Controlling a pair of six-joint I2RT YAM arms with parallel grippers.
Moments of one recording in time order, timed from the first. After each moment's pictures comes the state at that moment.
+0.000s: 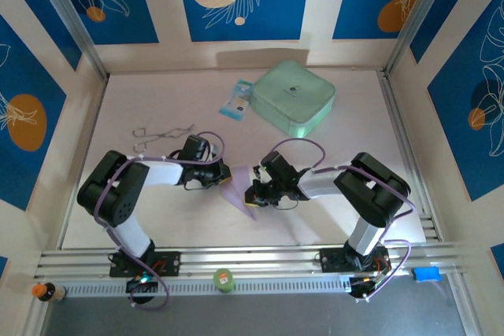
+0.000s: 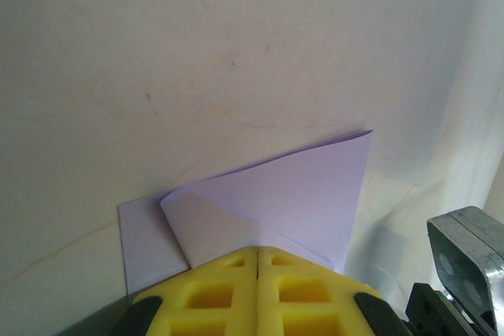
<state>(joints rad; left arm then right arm) -0.46 1.70 0.68 0.07 0.53 -0.87 0.80 1.71 0.64 0.11 -0.54 0.92</state>
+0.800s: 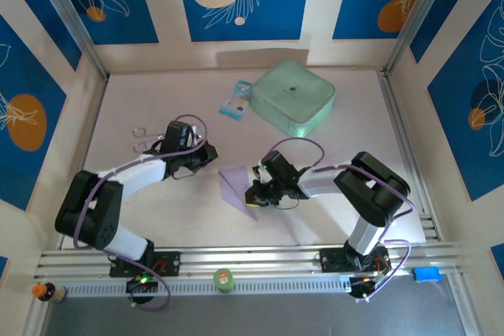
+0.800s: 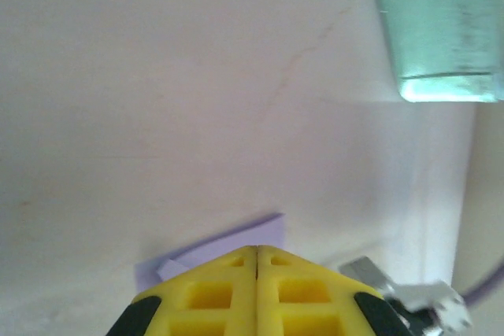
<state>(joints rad) -0.38 1.47 0.72 -0.05 0.44 -0.84 0.78 1.71 0.65 0.08 -0.58 0.87</state>
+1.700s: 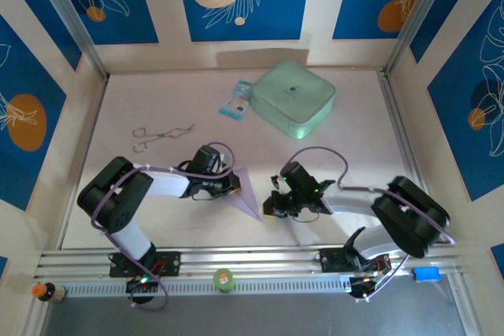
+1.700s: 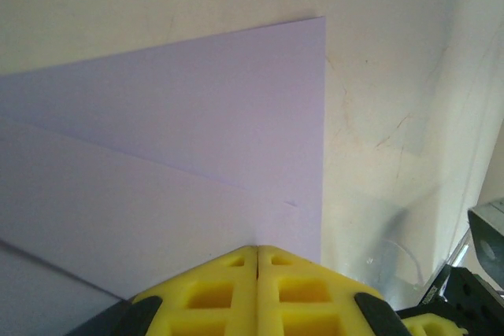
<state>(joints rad) -0.63 1.66 0.60 0.19 0.48 -0.97 0.76 1.35 0.41 -0.04 -0.52 0.88</state>
